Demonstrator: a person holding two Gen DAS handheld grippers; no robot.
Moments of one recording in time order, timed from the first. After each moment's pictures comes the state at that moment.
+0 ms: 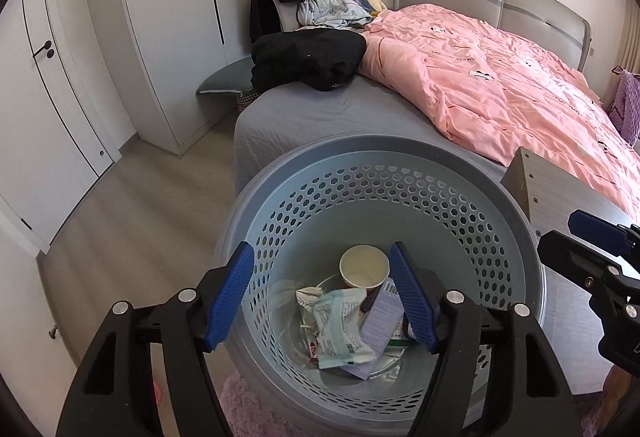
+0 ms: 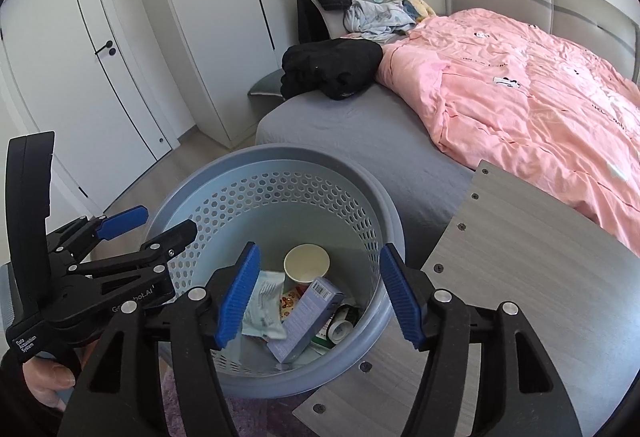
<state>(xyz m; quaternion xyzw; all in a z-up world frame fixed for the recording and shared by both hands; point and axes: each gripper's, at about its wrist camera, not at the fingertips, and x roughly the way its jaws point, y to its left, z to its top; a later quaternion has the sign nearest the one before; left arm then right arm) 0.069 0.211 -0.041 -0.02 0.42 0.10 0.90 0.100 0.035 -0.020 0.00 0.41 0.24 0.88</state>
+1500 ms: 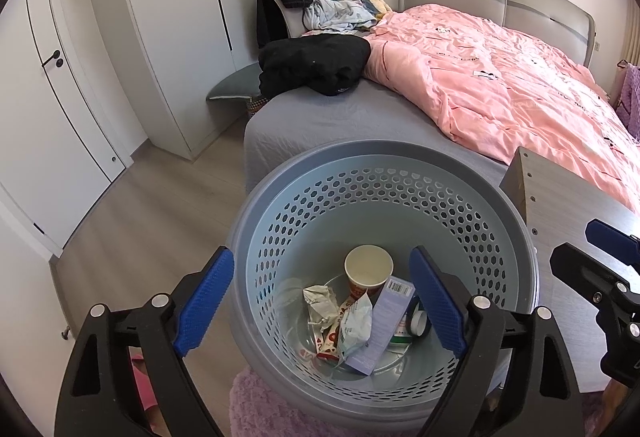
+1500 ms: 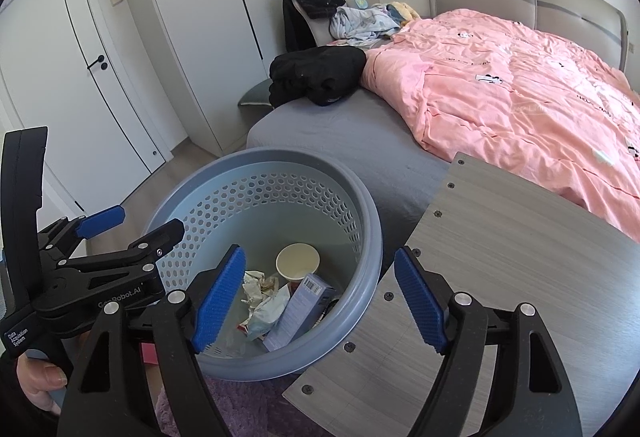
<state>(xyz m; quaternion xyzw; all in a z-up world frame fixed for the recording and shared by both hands) 0.060 0.201 -0.029 -0.01 0.42 0.12 0.90 0.088 0.015 -0.017 0.01 0.40 0.22 0.89</state>
